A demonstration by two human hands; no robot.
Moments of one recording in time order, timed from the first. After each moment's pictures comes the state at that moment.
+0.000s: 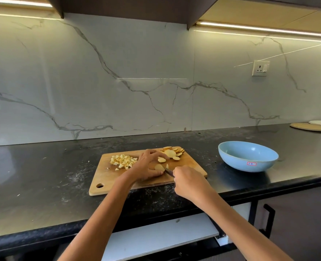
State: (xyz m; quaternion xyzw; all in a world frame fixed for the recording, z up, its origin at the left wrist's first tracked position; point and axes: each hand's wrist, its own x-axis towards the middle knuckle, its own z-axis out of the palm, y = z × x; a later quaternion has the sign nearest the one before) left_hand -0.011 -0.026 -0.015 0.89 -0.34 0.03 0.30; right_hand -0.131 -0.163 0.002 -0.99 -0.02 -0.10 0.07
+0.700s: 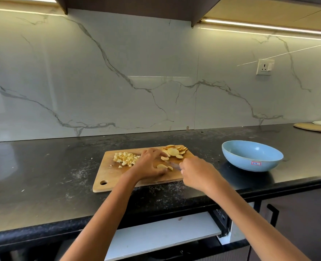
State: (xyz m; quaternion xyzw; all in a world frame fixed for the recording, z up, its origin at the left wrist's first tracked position) left_hand -0.008 -0.026 -0.020 0.91 -0.32 0.08 0.26; right_hand -0.137 -0.173 0.025 -0.99 -0.03 -0.09 0.03
